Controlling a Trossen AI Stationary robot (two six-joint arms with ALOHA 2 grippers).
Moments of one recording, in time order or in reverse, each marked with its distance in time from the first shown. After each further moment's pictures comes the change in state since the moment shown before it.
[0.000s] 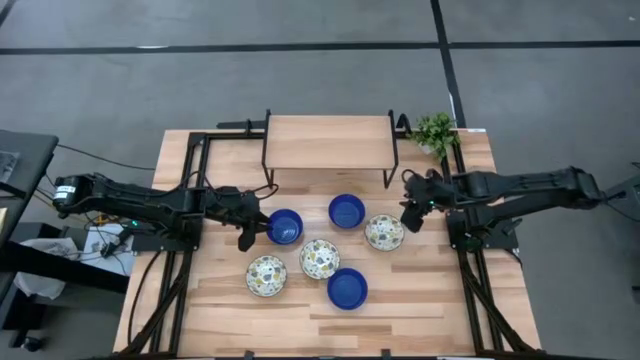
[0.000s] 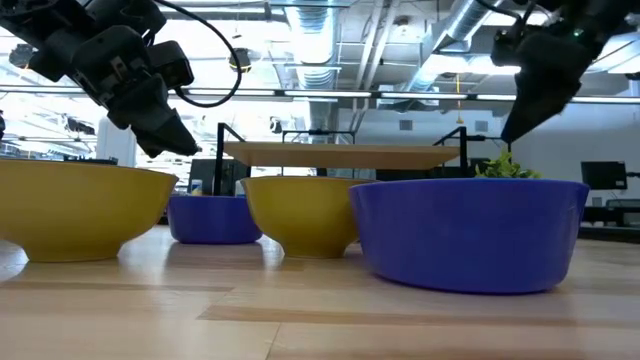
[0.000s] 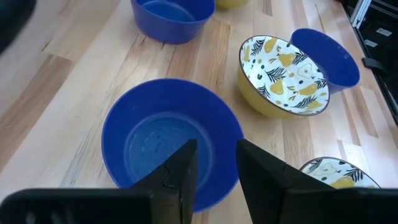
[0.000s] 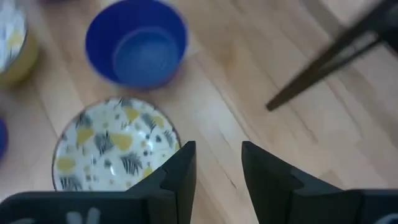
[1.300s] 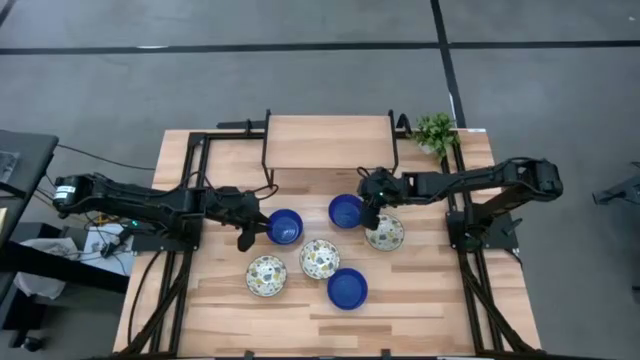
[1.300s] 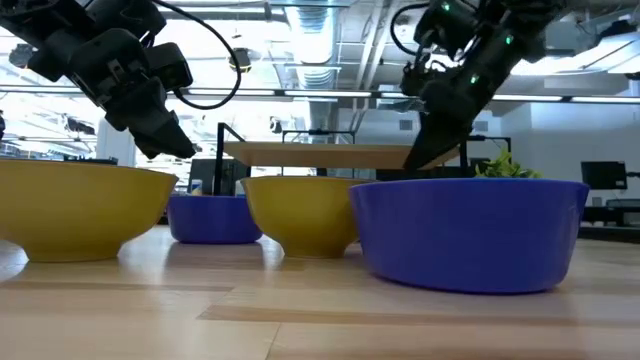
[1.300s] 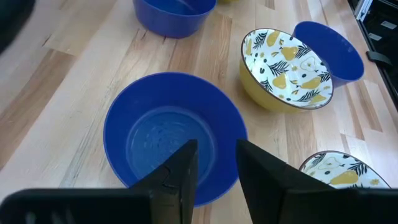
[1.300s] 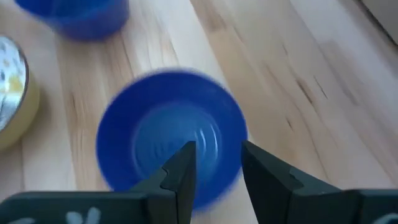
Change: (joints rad) left arm 0.000 -0.001 0.000 -0.021 0.000 0.010; right arm -0.123 0.525 0.114 0.504 -0.143 -0.359
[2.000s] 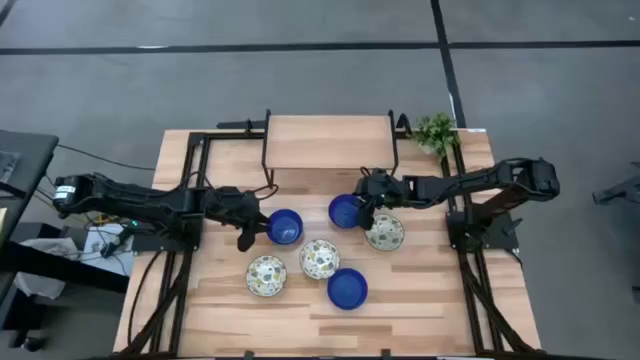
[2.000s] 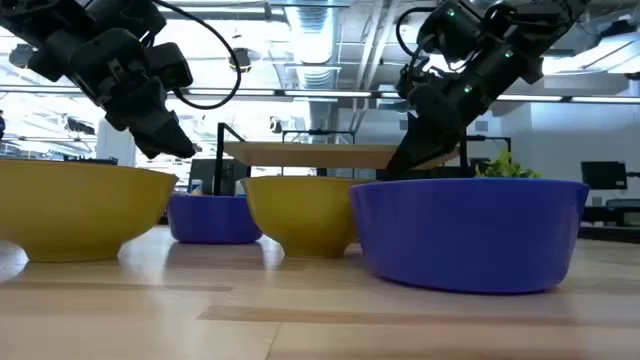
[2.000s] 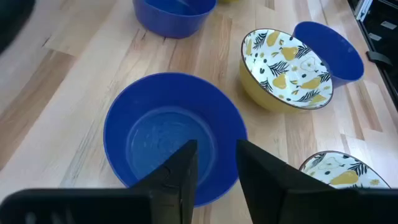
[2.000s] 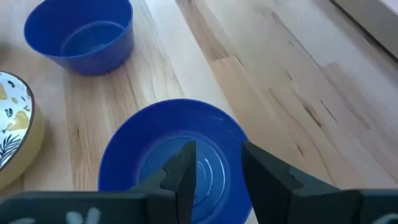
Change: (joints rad) left arm 0.000 0.000 0.001 0.000 0.000 0.000; right arm 0.000 0.030 -0.103 0.300 0.008 0.017
